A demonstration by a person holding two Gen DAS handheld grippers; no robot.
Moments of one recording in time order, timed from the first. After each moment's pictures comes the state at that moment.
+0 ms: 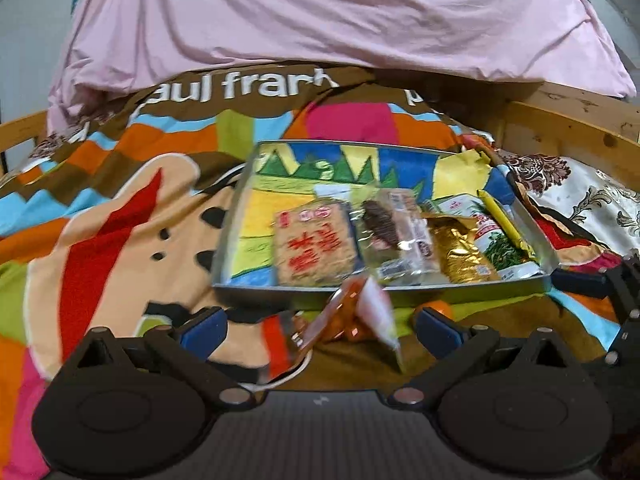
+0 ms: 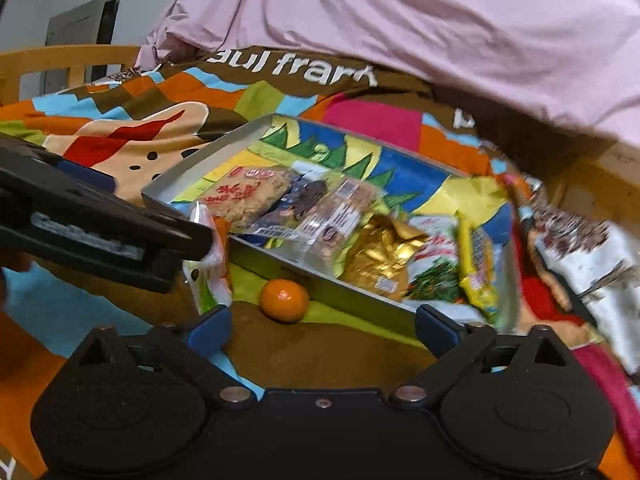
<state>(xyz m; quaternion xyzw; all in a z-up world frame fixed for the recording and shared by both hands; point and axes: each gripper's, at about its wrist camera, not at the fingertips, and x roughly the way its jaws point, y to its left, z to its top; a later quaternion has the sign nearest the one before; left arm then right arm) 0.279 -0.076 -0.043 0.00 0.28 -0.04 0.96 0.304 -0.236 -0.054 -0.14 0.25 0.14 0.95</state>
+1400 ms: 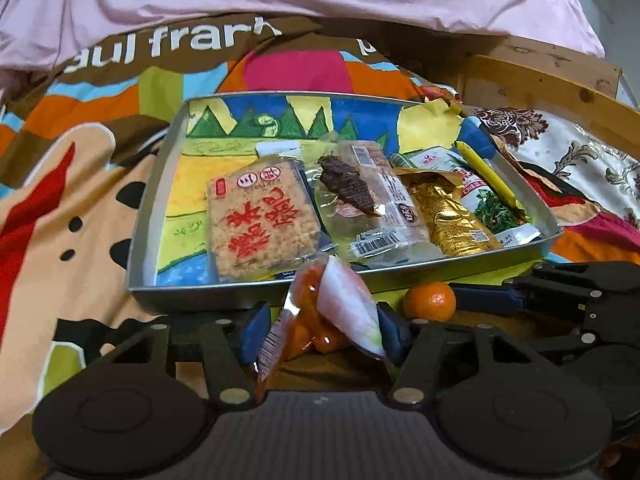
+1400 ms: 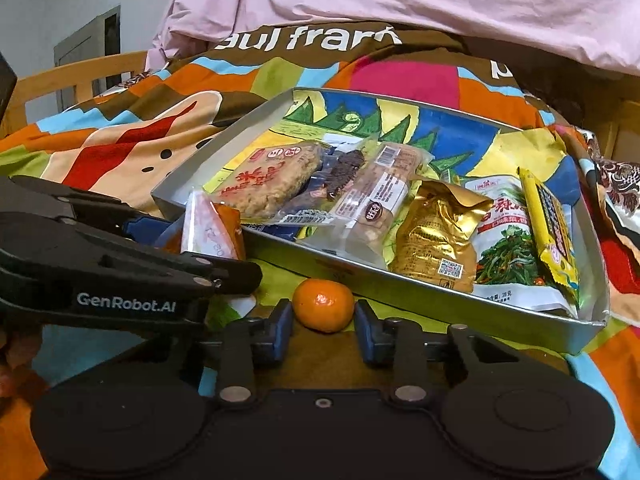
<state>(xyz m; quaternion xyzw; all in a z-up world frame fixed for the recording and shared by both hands) 0.329 -0.076 -0.081 0.02 0.33 -0.13 0.94 0.341 -0.228 -0.074 -0.07 0.29 0.19 0.93</state>
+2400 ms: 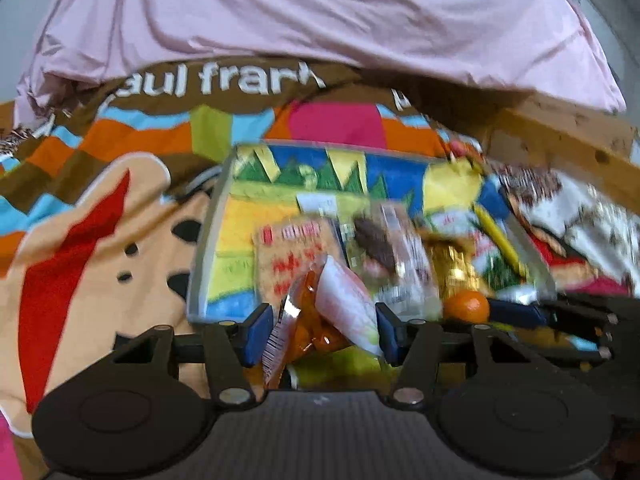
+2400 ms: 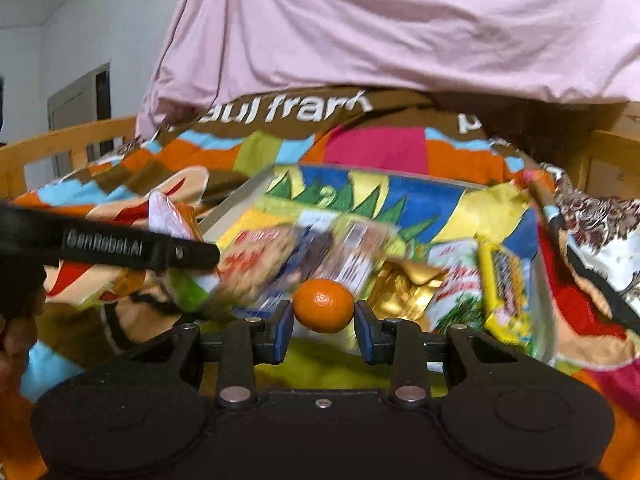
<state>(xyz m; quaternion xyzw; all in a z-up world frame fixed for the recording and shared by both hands) 0.316 -0.057 -0.038 -0.03 0.28 -0.08 0.95 0.337 -0.253 -0.031 -0.03 0.22 0.17 0.96</state>
